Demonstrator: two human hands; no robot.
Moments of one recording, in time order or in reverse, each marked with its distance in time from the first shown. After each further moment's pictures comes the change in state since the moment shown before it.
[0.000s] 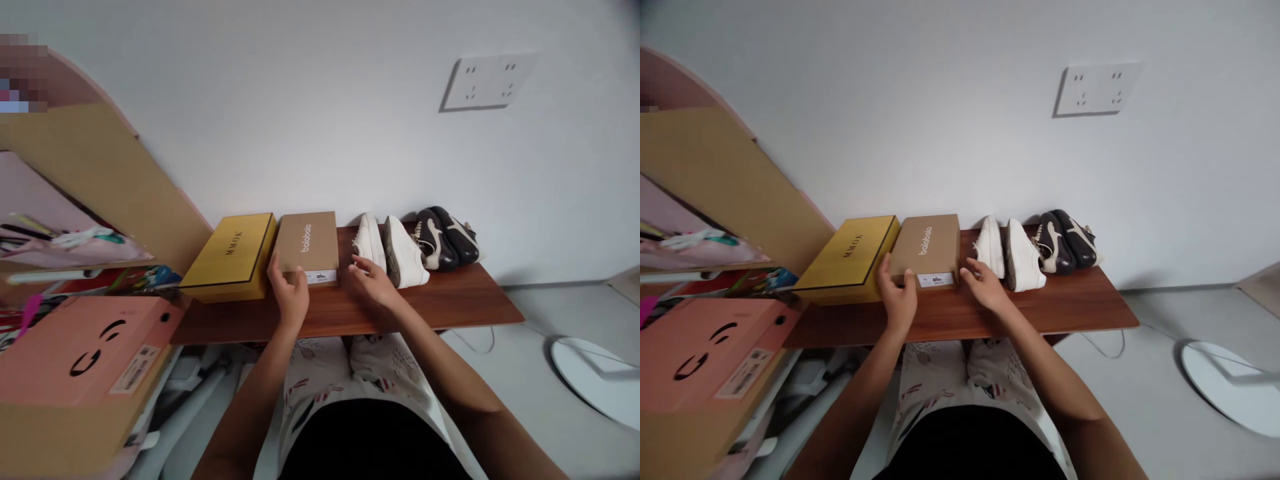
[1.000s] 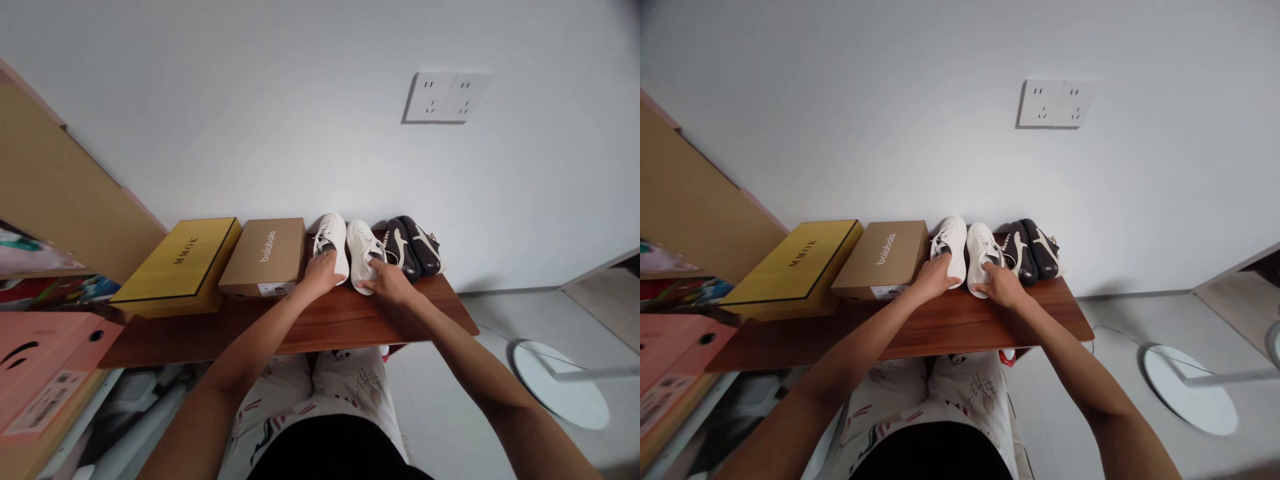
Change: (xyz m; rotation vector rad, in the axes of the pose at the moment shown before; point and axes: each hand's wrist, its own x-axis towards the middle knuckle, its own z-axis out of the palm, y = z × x) left_hand -0.004 0.024 0.160 0.996 -1.052 0.251; right_hand 0.031 -0.016 -0.155 -1.060 -0.211 -0.172
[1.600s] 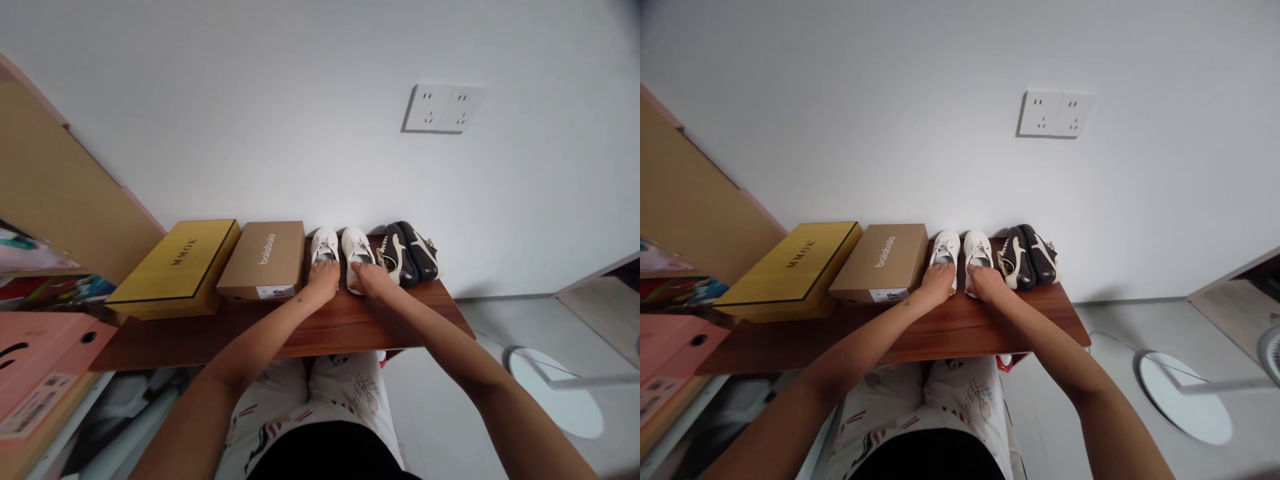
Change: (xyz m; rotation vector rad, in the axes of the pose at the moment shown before) left_hand 0.004 0.010 0.018 0.272 -0.047 0.024; right_hand 0.033 -0.037 0.000 -0.426 -0.297 -0.060
